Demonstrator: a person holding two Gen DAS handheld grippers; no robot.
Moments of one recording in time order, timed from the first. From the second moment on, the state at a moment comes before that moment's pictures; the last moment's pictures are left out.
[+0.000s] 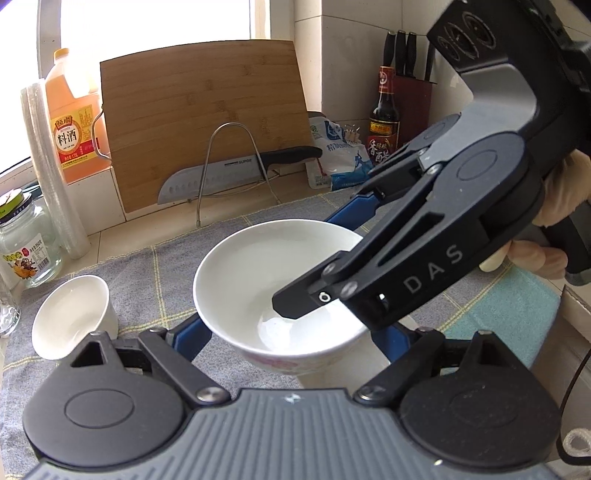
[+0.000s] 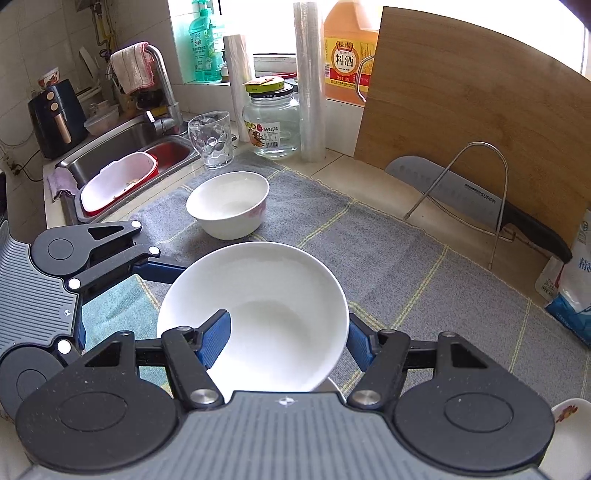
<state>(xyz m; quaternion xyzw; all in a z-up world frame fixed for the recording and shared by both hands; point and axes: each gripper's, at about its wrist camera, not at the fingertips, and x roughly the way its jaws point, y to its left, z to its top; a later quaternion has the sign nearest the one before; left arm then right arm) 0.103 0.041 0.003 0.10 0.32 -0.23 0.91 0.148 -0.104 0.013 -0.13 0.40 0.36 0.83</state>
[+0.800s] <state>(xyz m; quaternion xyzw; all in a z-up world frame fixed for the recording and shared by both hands) 0.089 0.012 -0.021 0.13 0.36 -0.28 0.88 0.112 -0.141 -0.014 -0.09 0.43 0.33 0.84</state>
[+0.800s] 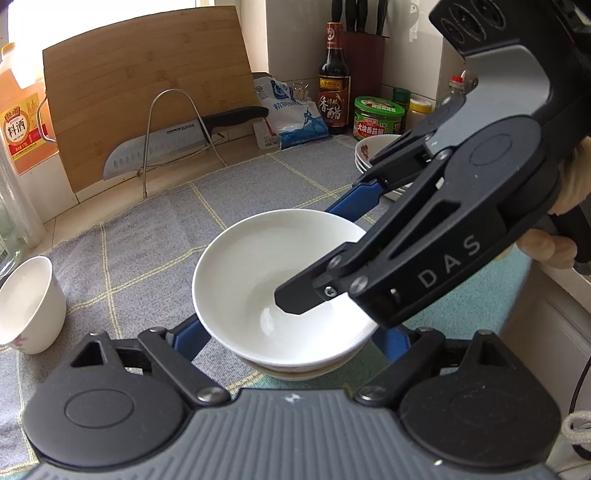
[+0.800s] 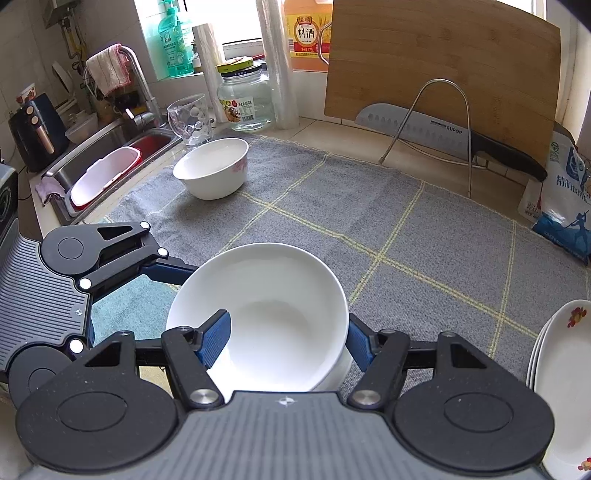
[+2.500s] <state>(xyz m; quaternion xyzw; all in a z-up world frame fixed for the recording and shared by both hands) 0.086 0.073 -0.016 0.13 0.35 -0.27 0.89 0.098 -0.122 -0.010 -0.12 0.39 0.31 0.86</state>
